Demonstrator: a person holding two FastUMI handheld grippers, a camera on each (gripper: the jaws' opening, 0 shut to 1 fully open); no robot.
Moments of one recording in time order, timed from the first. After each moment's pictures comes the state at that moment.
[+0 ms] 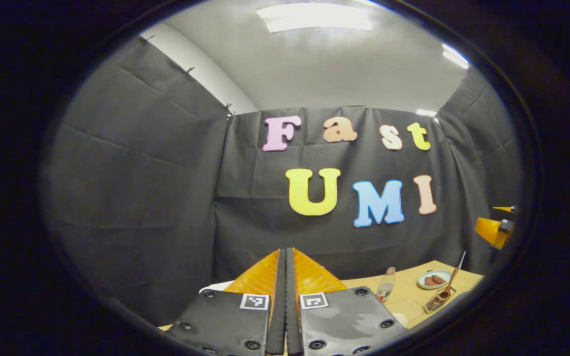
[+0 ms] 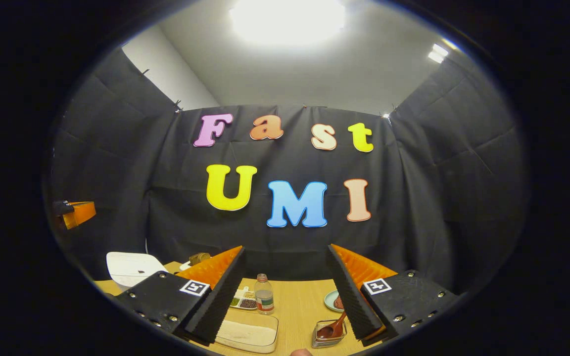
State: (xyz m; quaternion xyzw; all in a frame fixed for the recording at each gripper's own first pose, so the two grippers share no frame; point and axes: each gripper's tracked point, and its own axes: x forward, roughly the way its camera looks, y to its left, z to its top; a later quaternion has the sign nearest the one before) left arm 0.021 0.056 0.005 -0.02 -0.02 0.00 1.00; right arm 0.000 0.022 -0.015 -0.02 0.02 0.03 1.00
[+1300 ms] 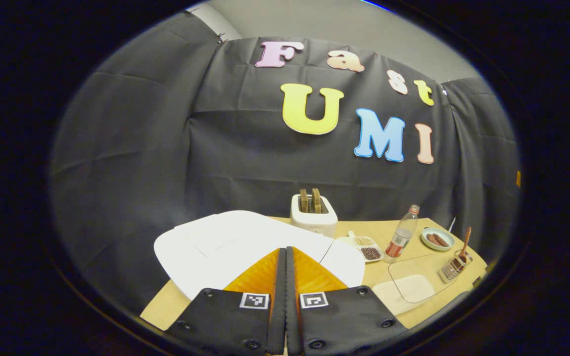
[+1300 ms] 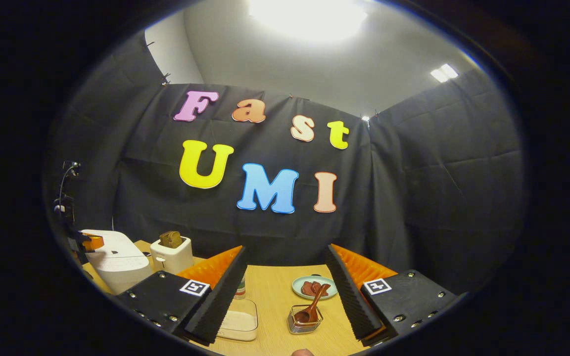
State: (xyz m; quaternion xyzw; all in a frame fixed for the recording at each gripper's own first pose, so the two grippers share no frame) left arm 0.130 0.089 -0.222 -0.06 0.20 -0.08 0.98; right arm -0.032 0.021 -0.034 -0.08 0.06 -0.09 0.99
